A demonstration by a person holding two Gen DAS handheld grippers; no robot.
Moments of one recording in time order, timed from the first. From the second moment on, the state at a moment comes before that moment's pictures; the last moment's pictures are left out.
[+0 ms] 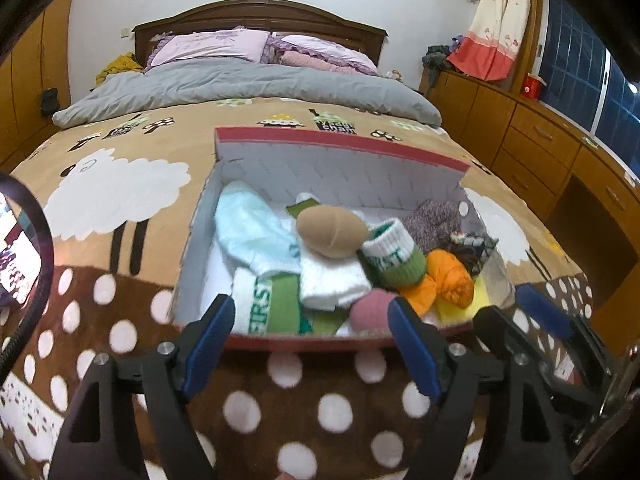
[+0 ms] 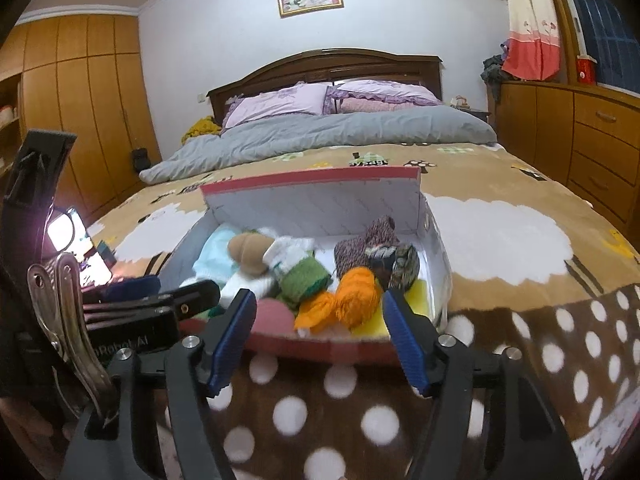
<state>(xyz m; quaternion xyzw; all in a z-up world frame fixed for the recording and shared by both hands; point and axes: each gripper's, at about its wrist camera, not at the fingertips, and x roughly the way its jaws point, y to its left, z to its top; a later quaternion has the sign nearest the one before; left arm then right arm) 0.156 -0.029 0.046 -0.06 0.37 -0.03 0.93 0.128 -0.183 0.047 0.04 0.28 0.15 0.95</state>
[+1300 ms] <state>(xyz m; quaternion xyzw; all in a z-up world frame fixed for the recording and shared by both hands) 0.135 -0.031 -0.029 -0.03 0.44 0.00 0.90 0.115 -0.183 -0.025 0.05 0.40 0.10 0.91</state>
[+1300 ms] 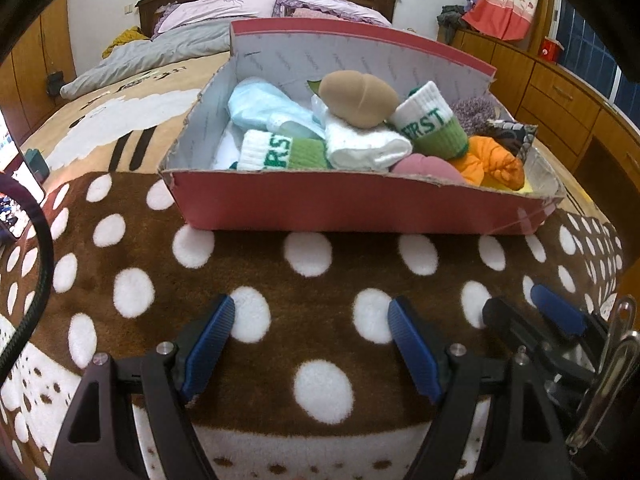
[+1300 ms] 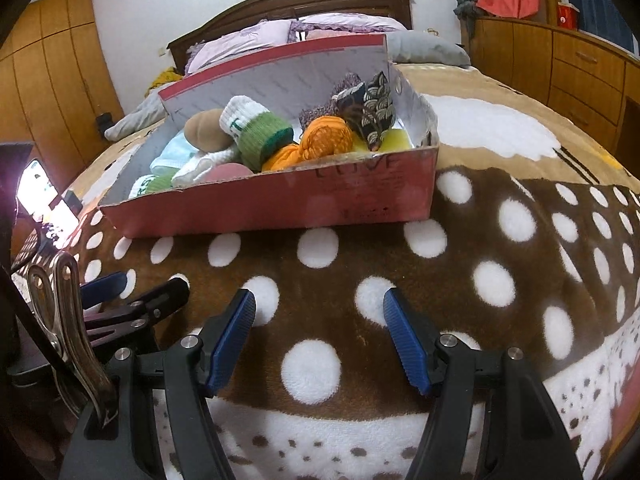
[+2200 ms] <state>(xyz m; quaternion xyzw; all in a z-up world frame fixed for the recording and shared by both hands) 0.134 -0.030 -0.030 -0.03 0.44 0.00 0.90 0.115 -0.184 -0.027 0.05 0.40 0.10 0.91</state>
